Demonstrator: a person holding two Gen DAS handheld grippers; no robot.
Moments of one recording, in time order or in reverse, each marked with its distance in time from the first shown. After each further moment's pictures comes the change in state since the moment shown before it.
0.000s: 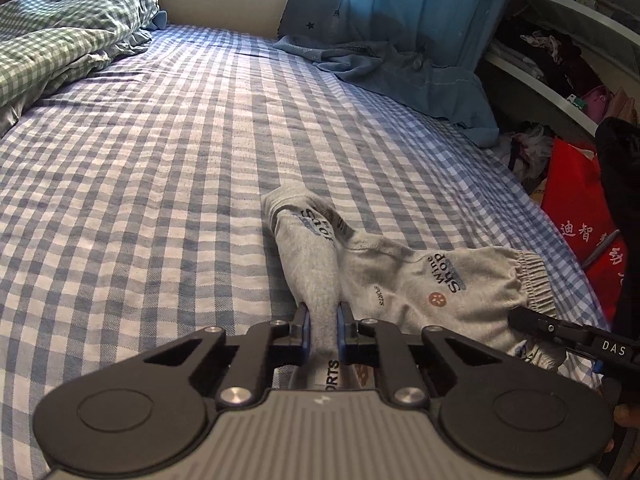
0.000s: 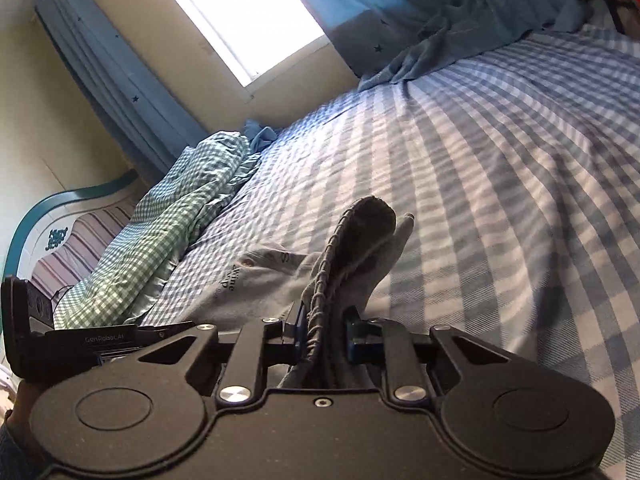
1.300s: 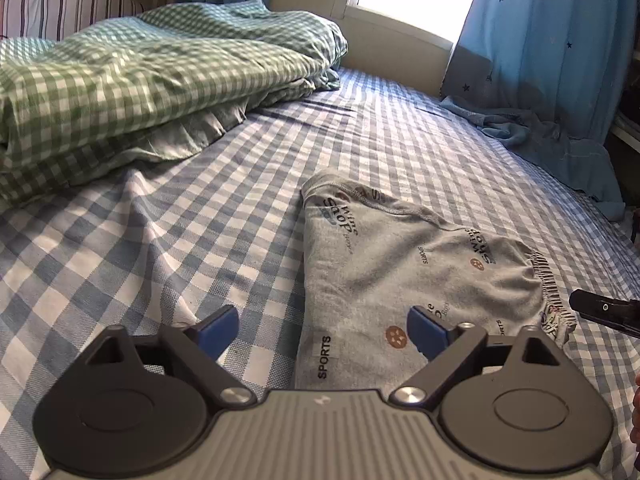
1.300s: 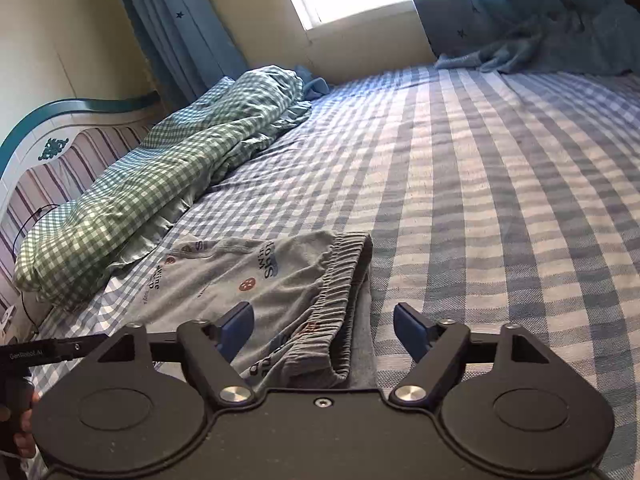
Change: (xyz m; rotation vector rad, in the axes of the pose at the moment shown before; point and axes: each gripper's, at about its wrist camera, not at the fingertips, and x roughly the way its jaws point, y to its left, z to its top) left arm -0.094 0.159 -0.039 -0.168 -0.173 0.356; right arm 0.141 0.133 -0.032 -0.249 0.068 -0.028
